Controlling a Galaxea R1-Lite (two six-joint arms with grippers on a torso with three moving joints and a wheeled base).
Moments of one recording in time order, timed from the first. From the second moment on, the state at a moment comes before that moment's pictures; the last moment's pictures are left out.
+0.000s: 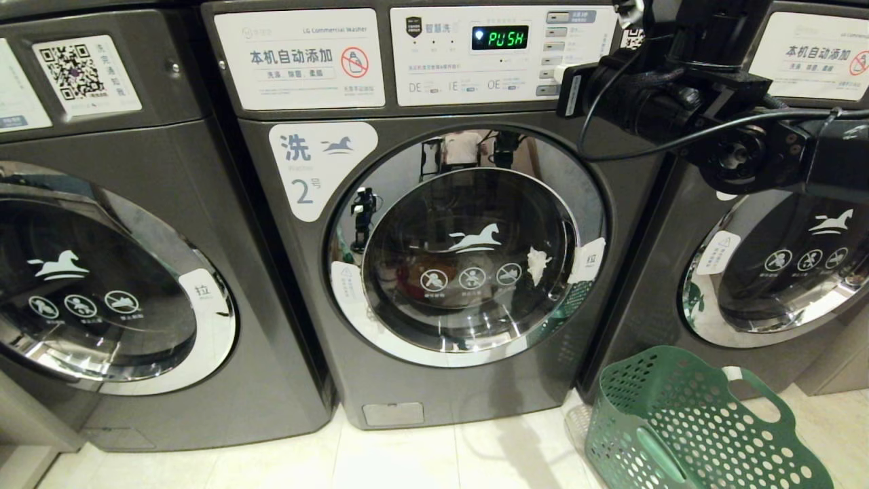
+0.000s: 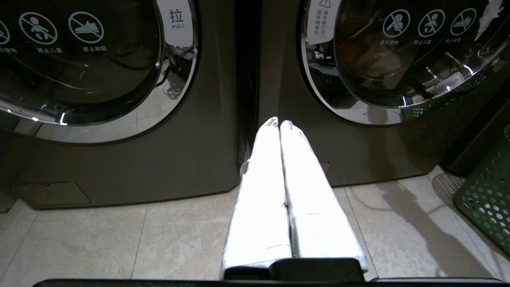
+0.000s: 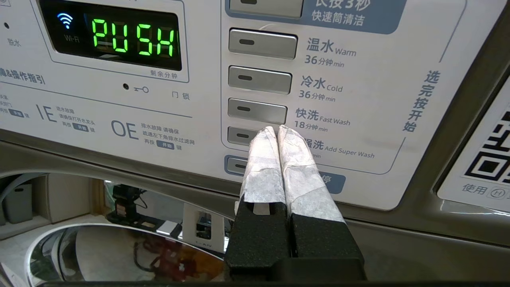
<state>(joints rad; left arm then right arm) 0.00 0.00 0.00 -0.02 -0.01 -0.01 0.33 2.05 -1.94 -0.37 -0.01 -0.08</state>
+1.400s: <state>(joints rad) 0.00 0.00 0.00 -0.02 0.00 0.00 0.35 1.96 -1.81 -0.37 0.02 -0.09</state>
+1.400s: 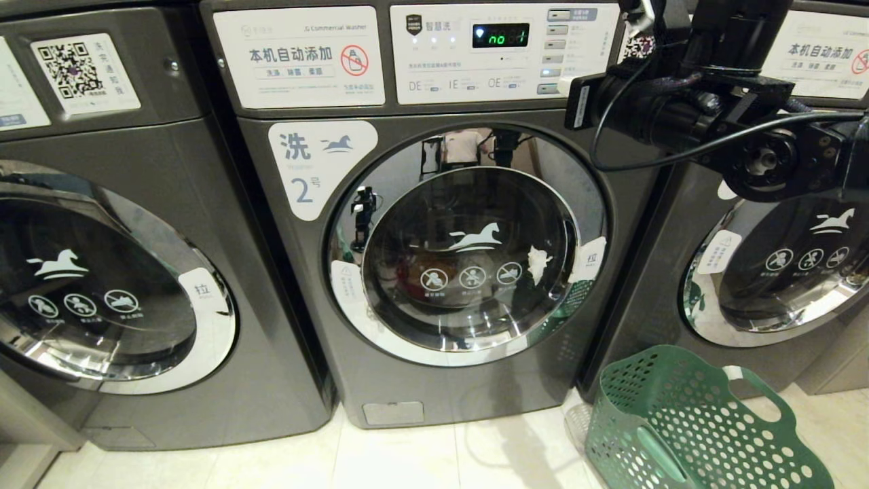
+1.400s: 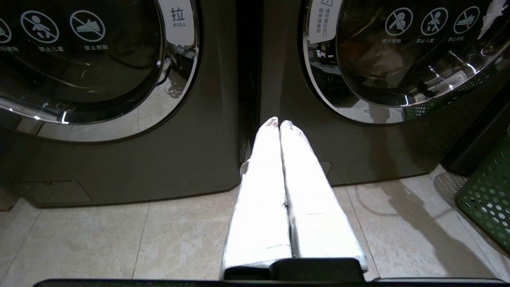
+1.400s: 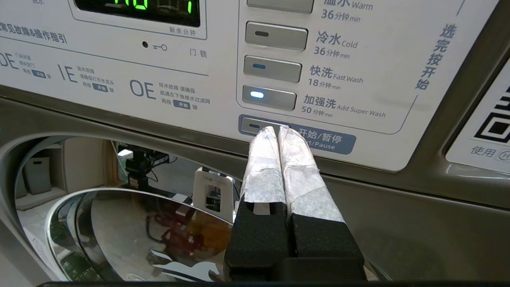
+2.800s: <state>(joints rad) 0.00 0.00 0.00 -0.02 0.00 0.00 0.34 2.05 -1.90 -0.37 0.00 -0.11</state>
